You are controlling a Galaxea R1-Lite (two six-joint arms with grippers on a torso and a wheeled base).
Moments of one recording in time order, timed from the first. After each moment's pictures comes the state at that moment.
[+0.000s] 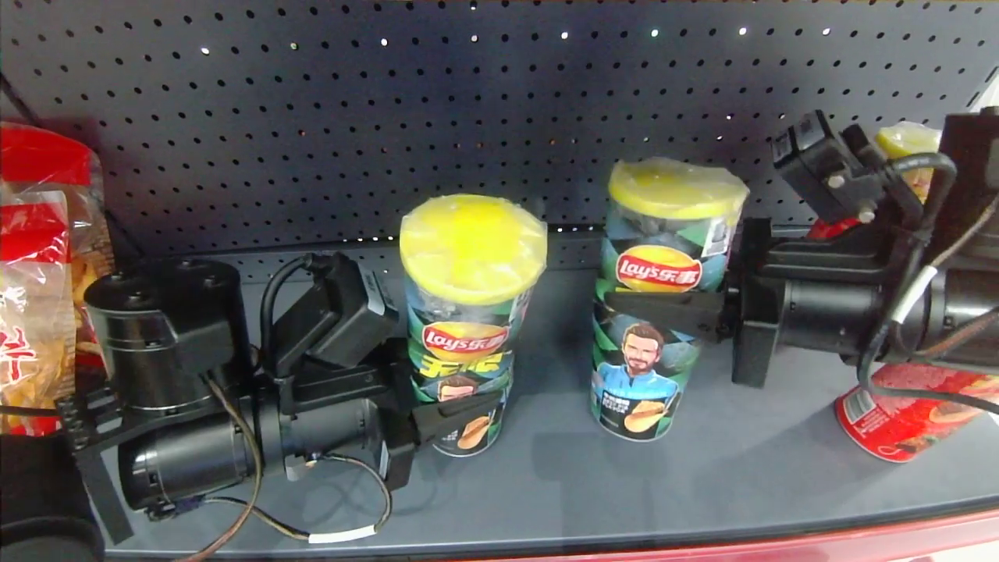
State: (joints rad) left arm -0.64 1.54 -0.55 -0.82 -0.43 0.25; right arm 0.60 1.47 -0.94 -0.34 0.44 -0.29
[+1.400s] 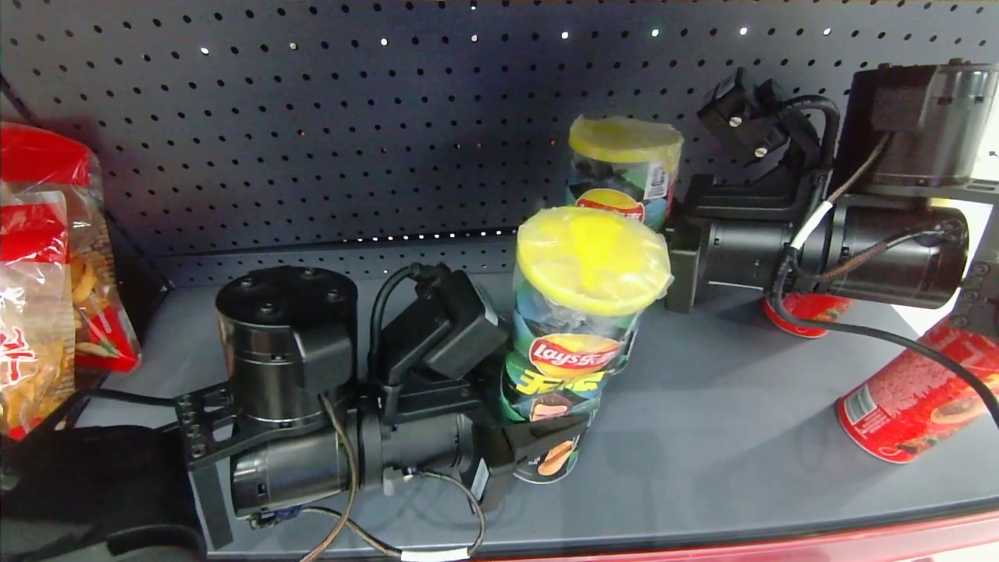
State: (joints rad) left arm -0.81 1.67 -0.66 -0.83 -0.36 0.17; right arm 0.58 1.62 -1.14 -0.34 0.44 -0.29
